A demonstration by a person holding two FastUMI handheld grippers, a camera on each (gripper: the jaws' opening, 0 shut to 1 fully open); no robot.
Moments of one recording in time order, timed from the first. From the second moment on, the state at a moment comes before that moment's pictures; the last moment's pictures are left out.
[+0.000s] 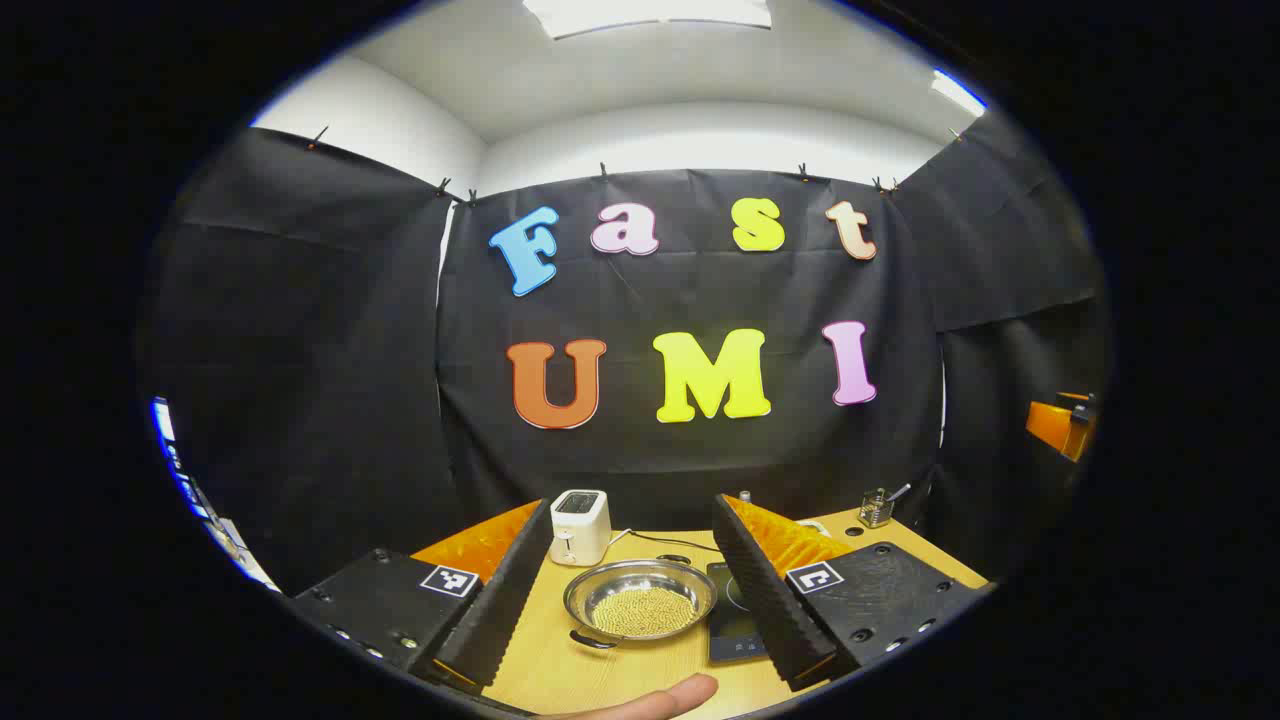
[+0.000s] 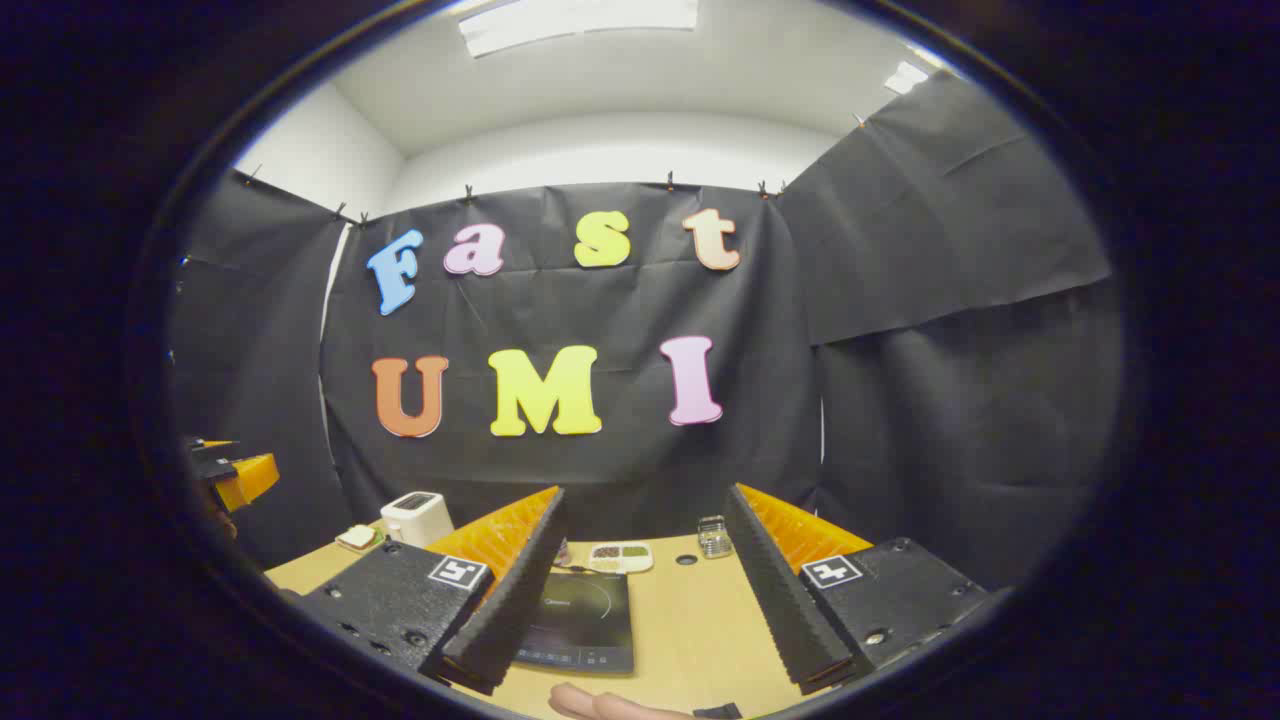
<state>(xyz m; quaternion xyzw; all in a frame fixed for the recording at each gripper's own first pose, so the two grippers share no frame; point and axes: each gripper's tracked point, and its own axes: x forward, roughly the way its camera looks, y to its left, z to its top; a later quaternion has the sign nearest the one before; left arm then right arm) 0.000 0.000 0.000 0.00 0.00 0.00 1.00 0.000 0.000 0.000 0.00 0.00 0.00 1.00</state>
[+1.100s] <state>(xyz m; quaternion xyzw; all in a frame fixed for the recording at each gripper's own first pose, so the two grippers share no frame) 0.000 0.005 -0.027 -0.01 0.03 -0.01 1.00 0.004 -0.015 0.011 -0.03 -0.02 -0.02 1.00</state>
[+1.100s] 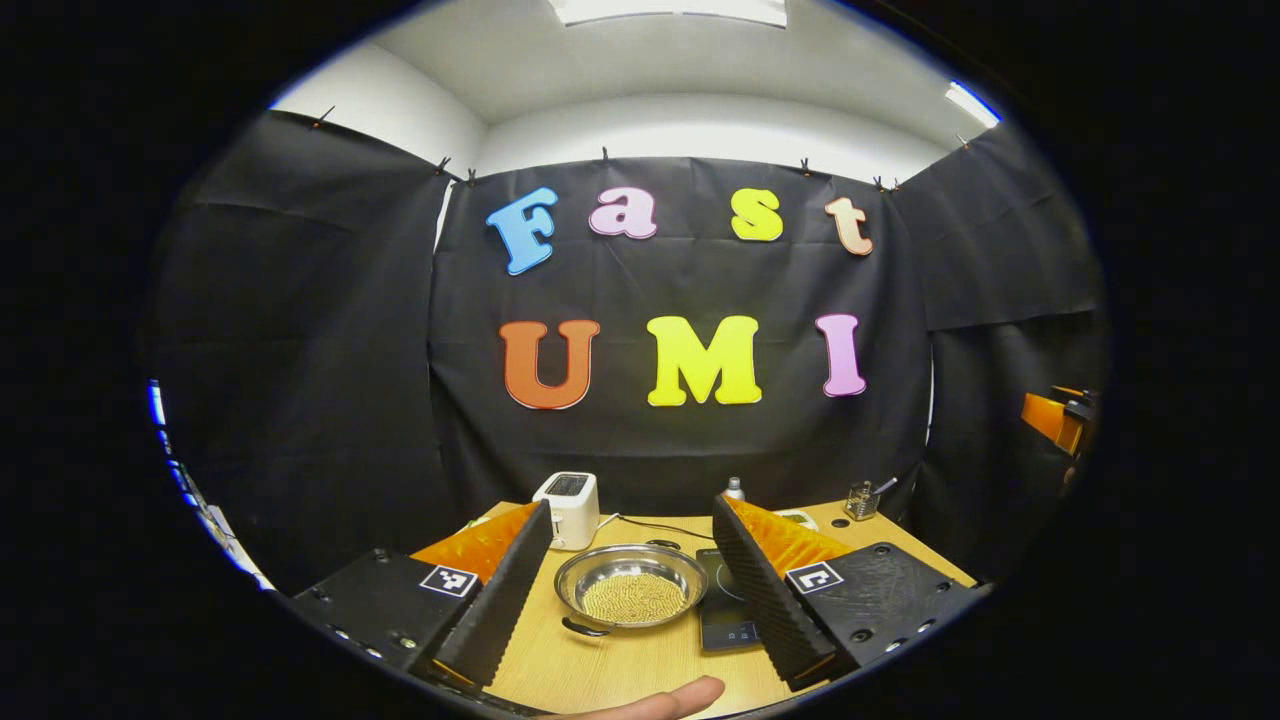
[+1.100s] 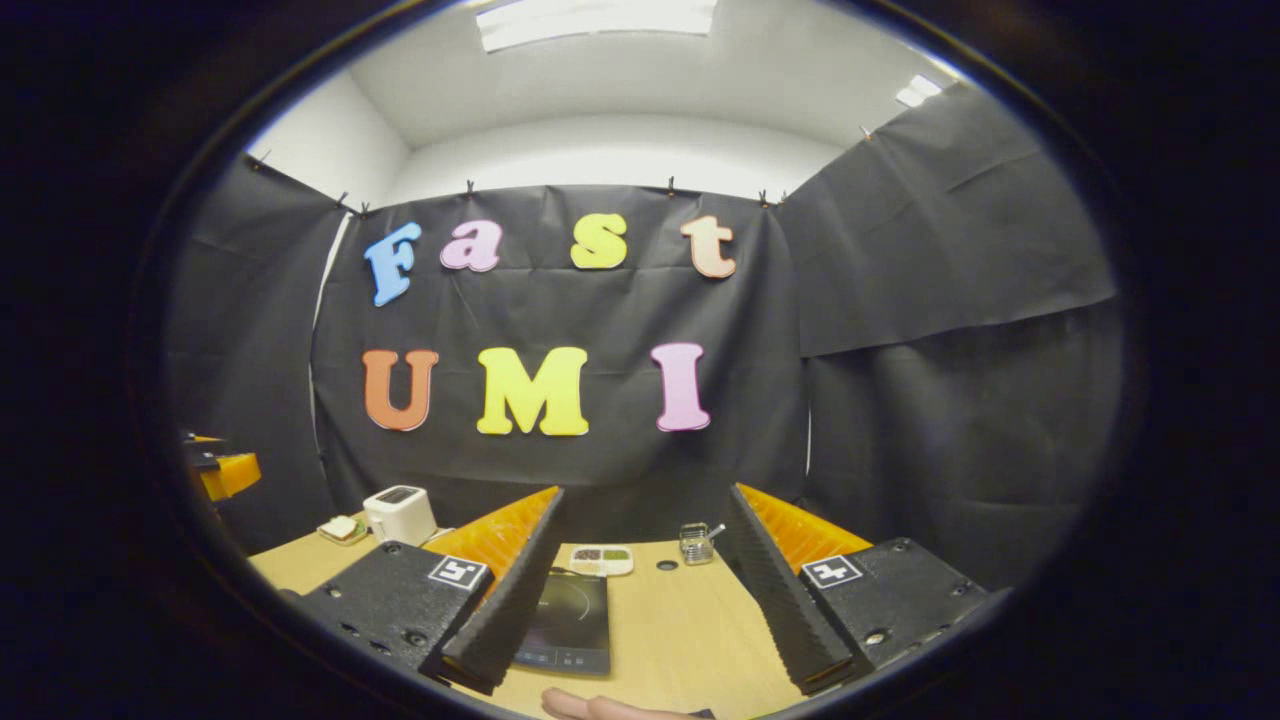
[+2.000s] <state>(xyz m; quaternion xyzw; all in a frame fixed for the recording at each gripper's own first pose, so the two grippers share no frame) 0.062 0.004 -0.164 0.00 0.16 -0.01 0.99 0.007 0.003 -0.007 -0.03 -0.01 0.00 1.00</state>
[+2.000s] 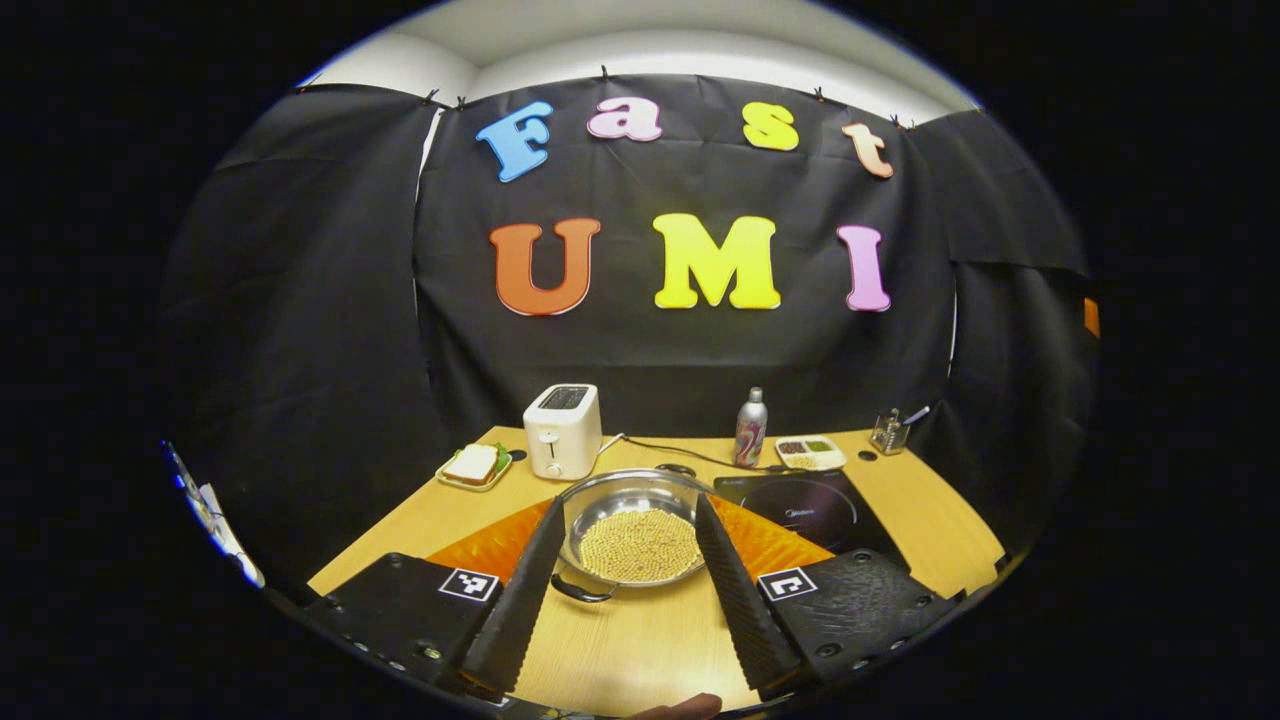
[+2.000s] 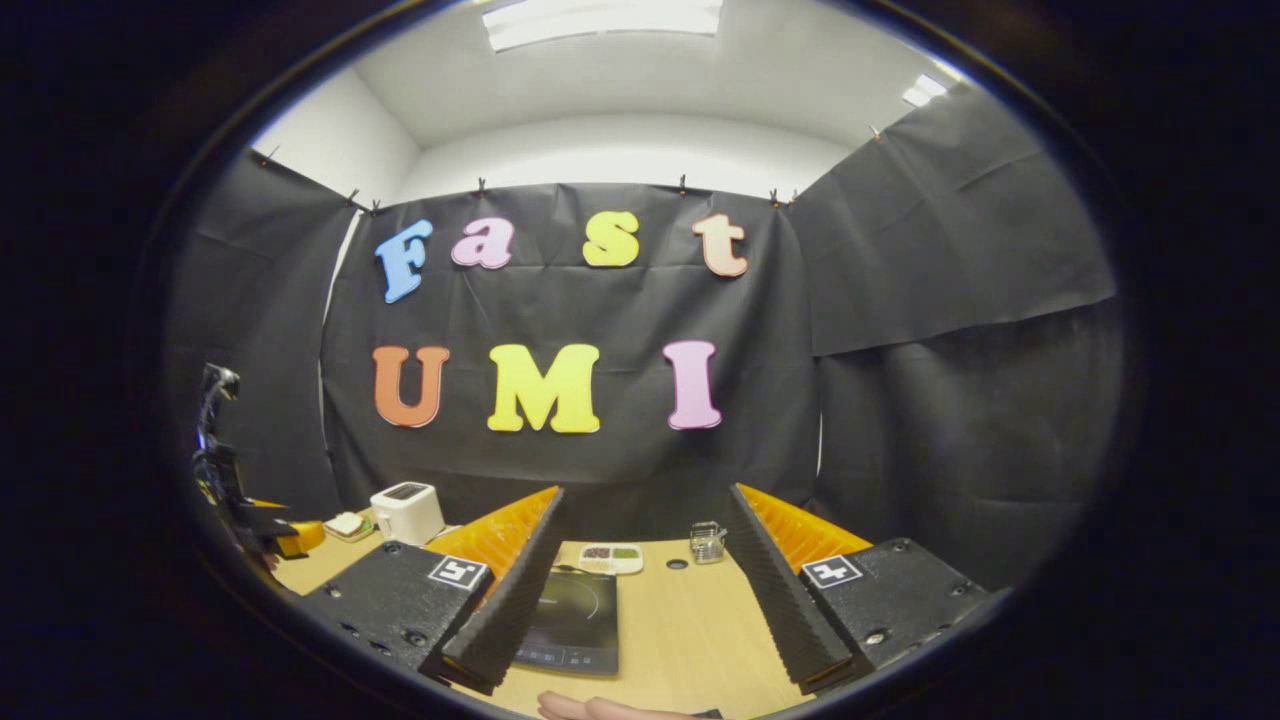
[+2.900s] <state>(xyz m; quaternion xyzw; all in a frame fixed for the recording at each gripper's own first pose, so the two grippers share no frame) 0.093 0.013 -0.321 0.00 0.33 -0.02 0.94 0.031 -0.002 -0.044 -0.03 0.02 0.00 1.00</state>
